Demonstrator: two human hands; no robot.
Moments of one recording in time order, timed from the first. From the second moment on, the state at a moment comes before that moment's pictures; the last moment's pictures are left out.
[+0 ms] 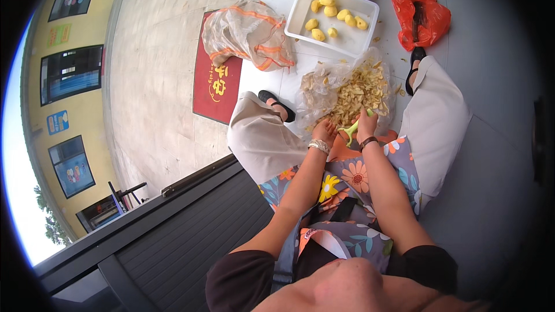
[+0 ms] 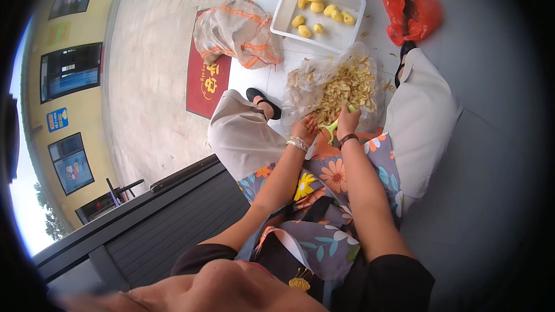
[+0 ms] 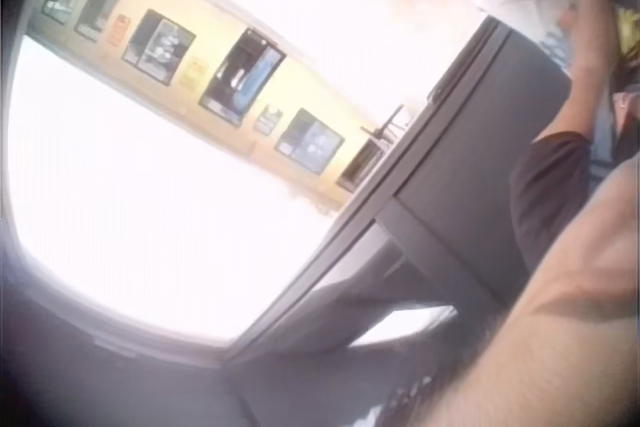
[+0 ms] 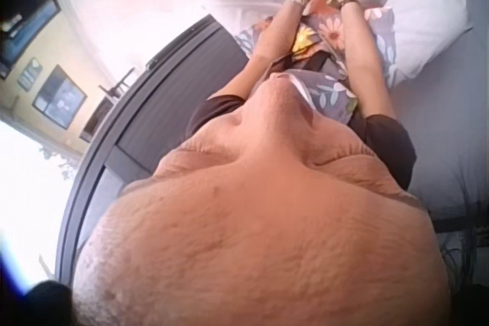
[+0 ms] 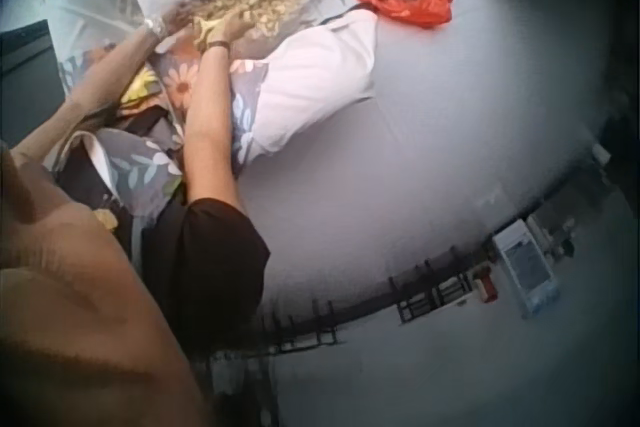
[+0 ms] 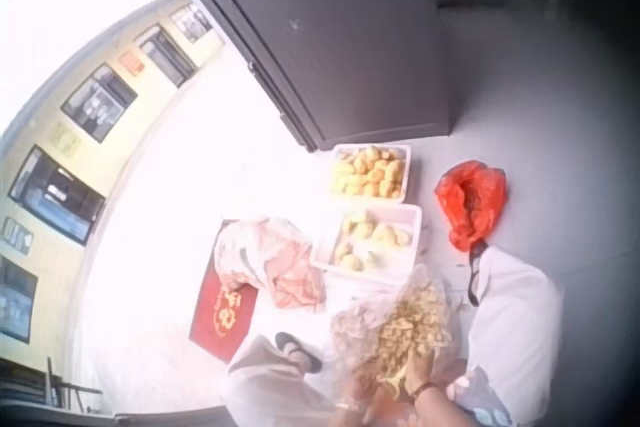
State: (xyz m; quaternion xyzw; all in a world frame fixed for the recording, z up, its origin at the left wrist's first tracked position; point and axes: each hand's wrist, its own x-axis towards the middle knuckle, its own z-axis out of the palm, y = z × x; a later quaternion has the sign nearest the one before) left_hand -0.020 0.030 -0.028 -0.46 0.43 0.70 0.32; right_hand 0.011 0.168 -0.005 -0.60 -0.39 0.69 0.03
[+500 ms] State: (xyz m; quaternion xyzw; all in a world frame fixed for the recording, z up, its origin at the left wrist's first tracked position) left_hand -0.263 -0.005 -0.118 -0.13 0.91 0.32 0.22; right_hand 0.006 0.145 -0.071 -0.63 -0.46 0.61 -0.11
